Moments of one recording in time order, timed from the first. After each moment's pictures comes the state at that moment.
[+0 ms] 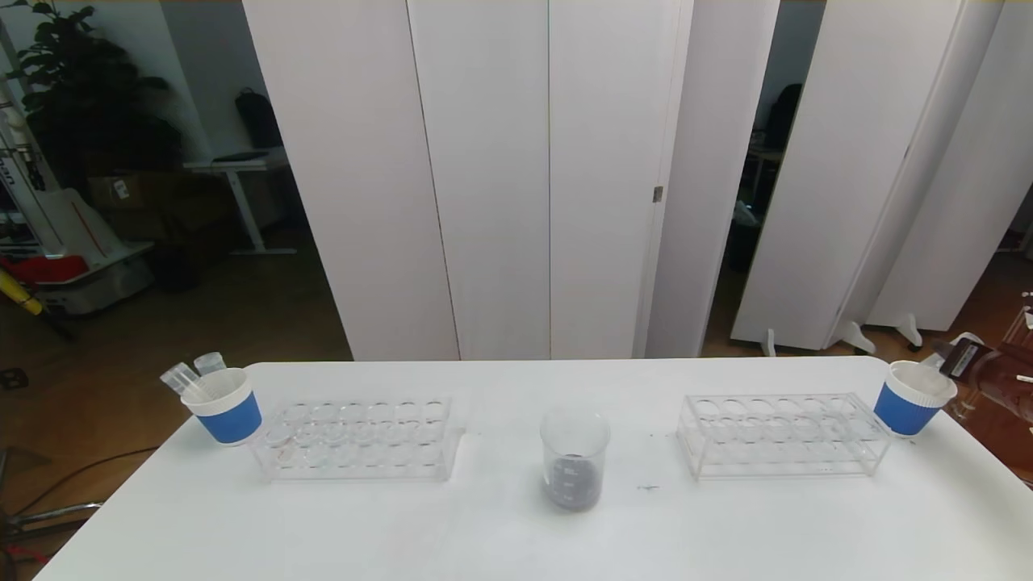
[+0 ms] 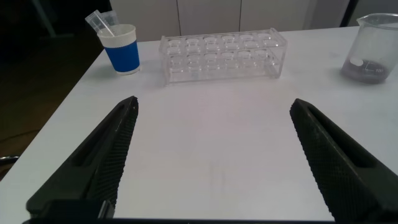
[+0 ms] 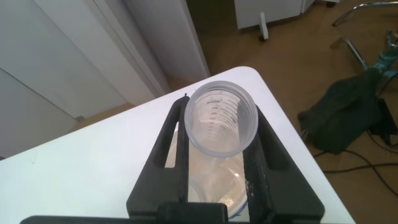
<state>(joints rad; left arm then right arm) 0.00 0.00 0.00 0.01 -0.03 0.04 -0.46 2.09 -0.83 -0.97 0.26 0.22</state>
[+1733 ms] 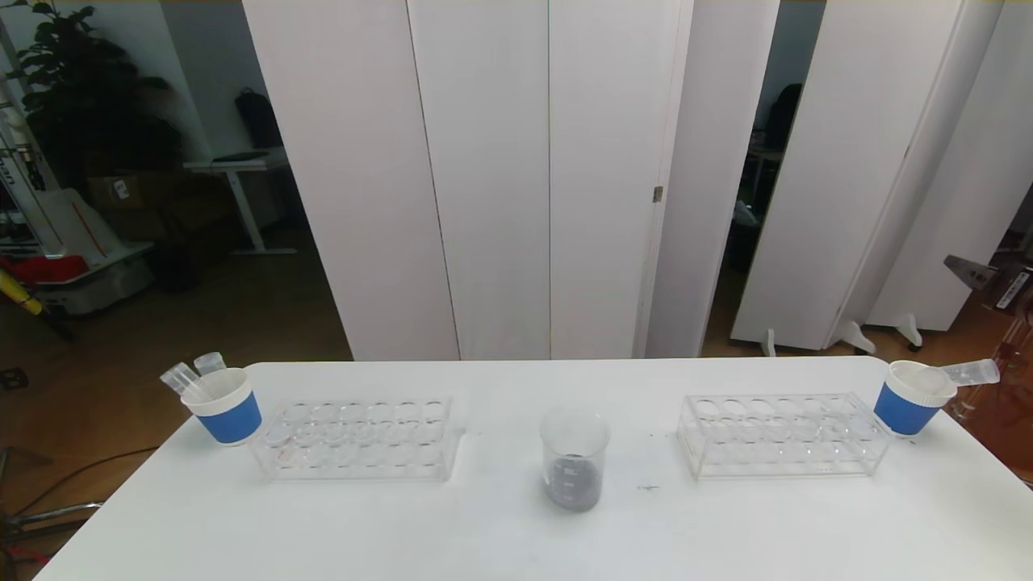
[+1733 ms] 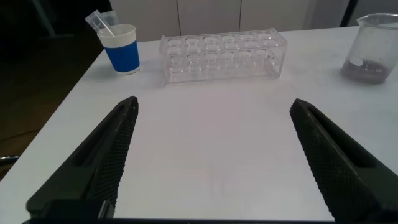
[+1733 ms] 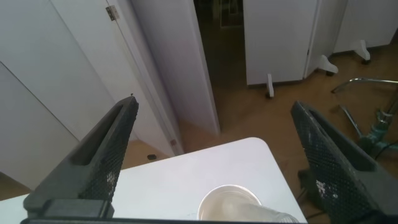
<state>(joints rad) 0.00 0.00 0.00 0.01 -0.03 0.04 -0.45 1.86 -0.93 -0.86 0.29 0.20</state>
